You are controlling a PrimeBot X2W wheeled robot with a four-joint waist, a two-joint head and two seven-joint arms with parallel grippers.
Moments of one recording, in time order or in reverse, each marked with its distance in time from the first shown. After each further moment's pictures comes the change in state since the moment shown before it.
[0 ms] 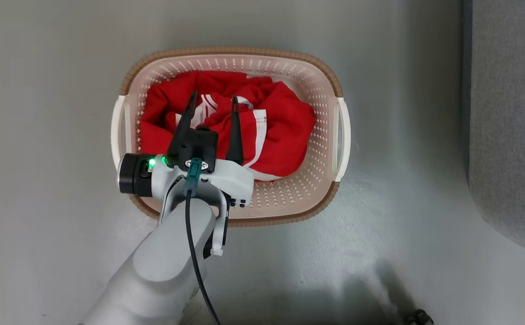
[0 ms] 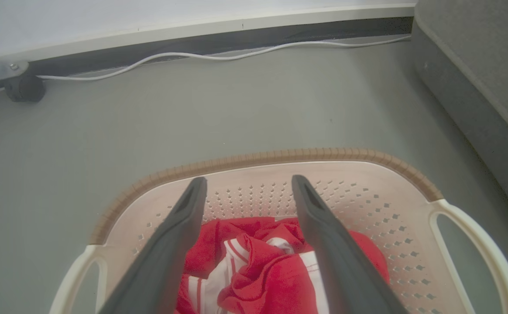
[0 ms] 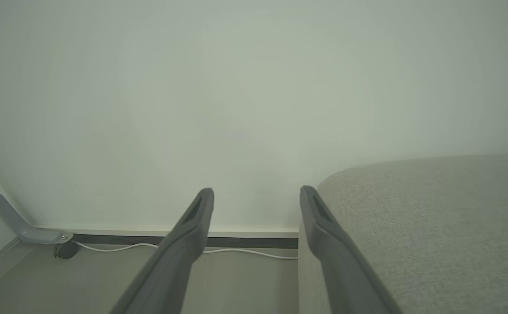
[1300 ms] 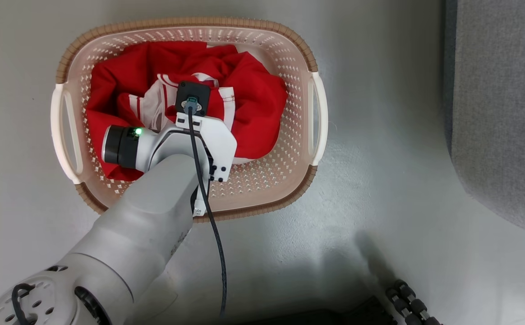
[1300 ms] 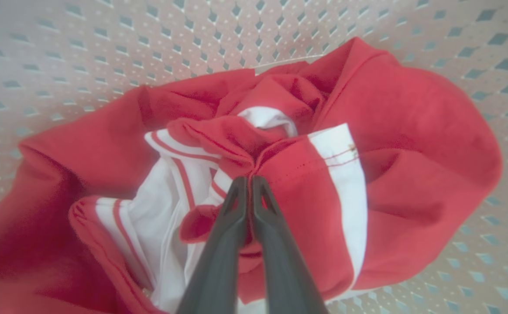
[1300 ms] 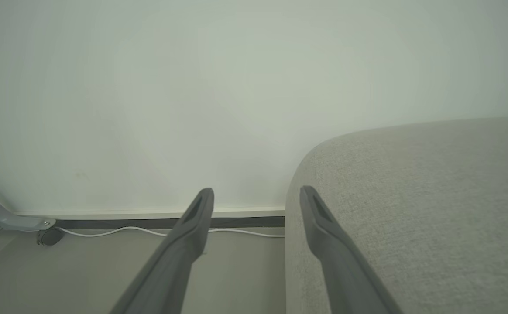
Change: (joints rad) left arm -0.375 0.005 -0.554 0.479 -0.580 -0.024 0.230; right arm -0.075 0.033 0.032 -0.014 0.025 0.000 0.000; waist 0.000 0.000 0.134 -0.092
